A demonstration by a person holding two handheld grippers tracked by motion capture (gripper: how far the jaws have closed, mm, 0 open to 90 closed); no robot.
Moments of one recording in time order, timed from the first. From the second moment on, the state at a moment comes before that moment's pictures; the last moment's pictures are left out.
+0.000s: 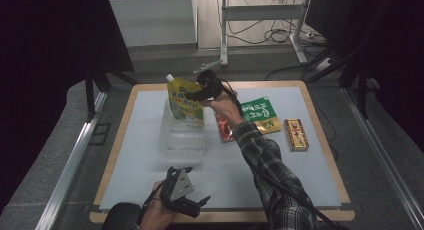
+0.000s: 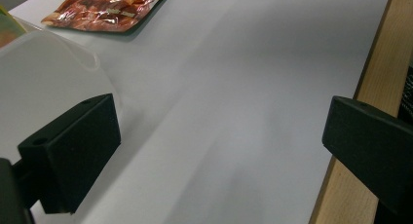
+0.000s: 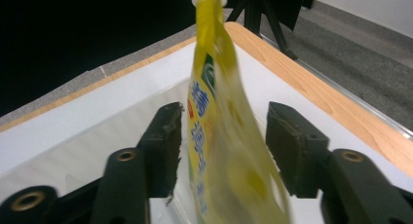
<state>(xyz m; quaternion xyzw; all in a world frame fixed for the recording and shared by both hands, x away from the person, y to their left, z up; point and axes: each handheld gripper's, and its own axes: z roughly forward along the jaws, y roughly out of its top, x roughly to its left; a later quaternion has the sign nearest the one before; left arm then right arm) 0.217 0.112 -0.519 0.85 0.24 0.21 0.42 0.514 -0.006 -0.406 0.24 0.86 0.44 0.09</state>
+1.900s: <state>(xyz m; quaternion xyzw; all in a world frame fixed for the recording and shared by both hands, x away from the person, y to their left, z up) 0.217 0.109 -0.521 0.85 0.24 0.22 0.42 0.481 -0.101 -0.420 0.24 0.87 0.42 0.11</state>
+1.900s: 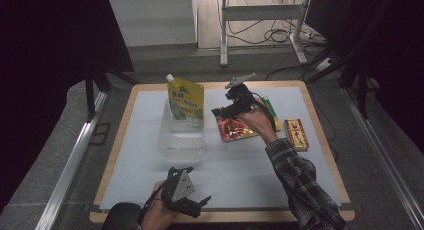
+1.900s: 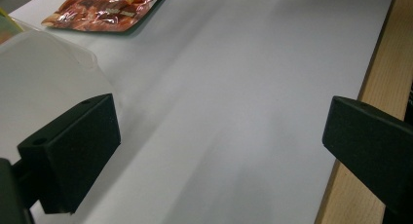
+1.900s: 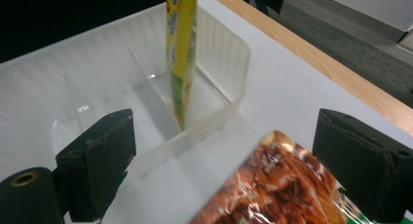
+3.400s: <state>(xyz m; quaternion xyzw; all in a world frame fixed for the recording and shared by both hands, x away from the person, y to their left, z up) 0.216 0.106 -0.523 0.85 0.23 0.23 0.42 0.508 -0.244 -0.493 0.40 0.84 0.34 0.14</state>
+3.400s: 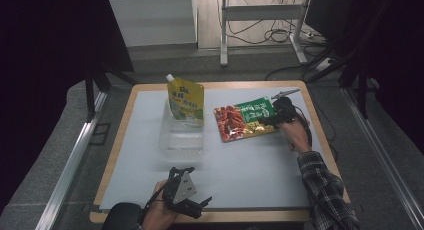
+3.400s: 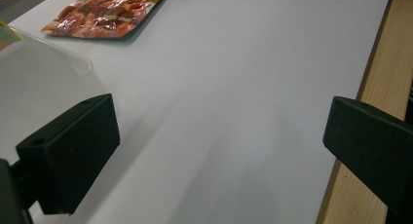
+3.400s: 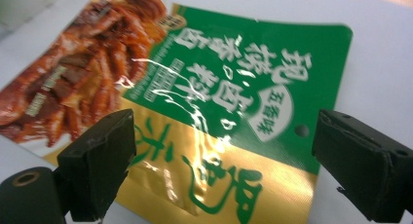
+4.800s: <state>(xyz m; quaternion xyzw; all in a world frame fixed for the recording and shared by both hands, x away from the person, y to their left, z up) 0.215 0.103 -0.524 0.85 0.22 0.23 0.41 0.520 -0.236 -0.505 0.47 0.82 0.34 0.03</state>
